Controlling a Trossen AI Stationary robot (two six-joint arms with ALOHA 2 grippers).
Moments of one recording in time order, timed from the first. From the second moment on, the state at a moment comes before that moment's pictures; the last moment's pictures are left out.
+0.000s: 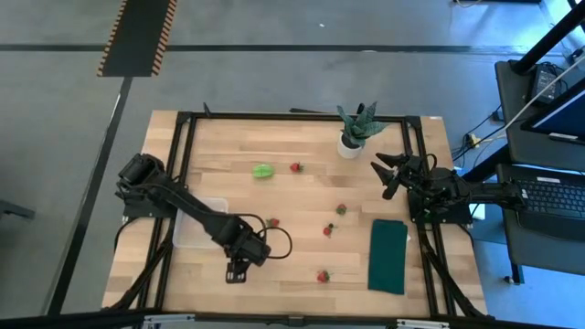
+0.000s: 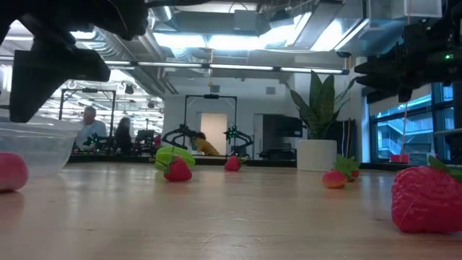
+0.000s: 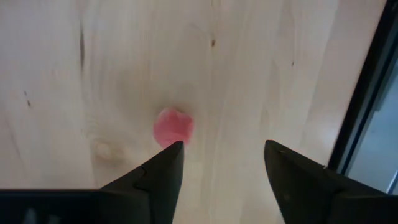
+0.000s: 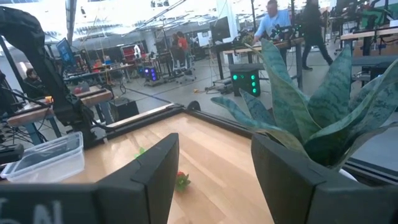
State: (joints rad) left arm -0.50 1.76 1.24 -0.91 0.19 -0.62; right arm 0.01 0.01 0.01 0.08 0.56 0.17
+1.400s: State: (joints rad) left arm -0.51 1.90 1.20 -0.85 0.10 -0.62; right arm 0.01 0.01 0.01 0.08 0.56 0.14
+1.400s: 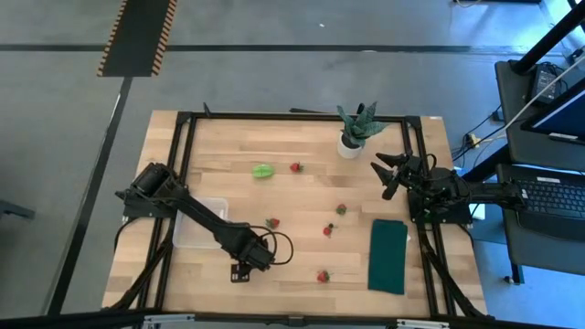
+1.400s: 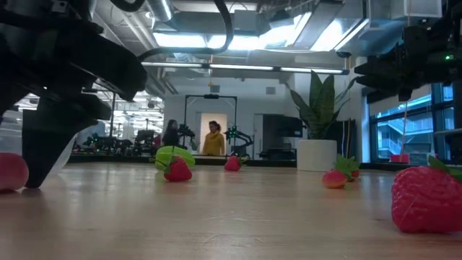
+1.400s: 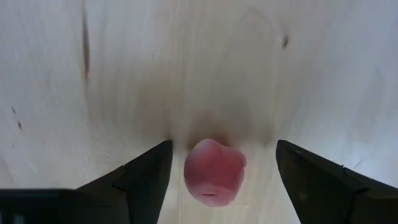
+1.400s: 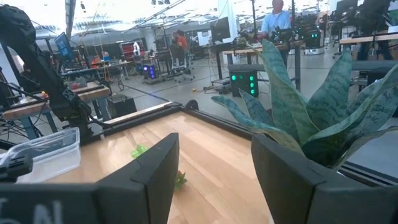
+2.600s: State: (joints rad) left arm -0.51 1.90 1.20 -0.86 0.15 -0.63; right arm 0.01 0.01 0.01 0.08 0.56 0.12
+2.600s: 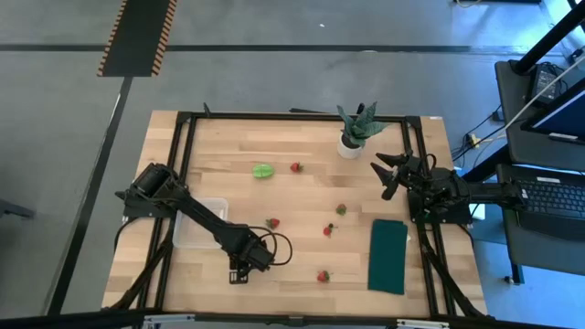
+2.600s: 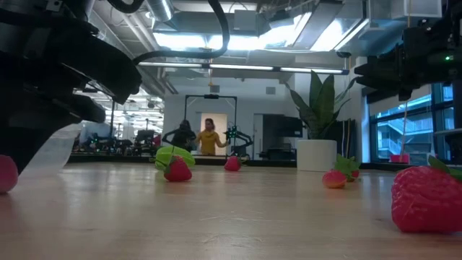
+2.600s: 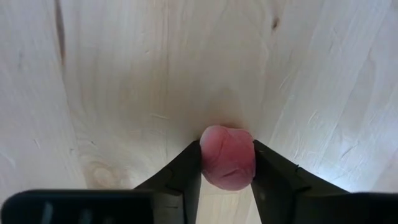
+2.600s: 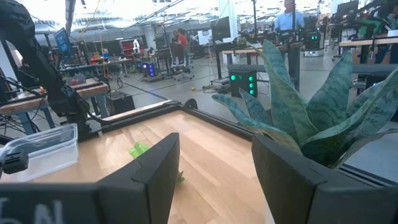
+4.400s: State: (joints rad) left arm -0.39 1.24 0.99 -1.32 -0.08 -0.99; right arm 0.01 0.01 0.01 0.16 0.56 0.07
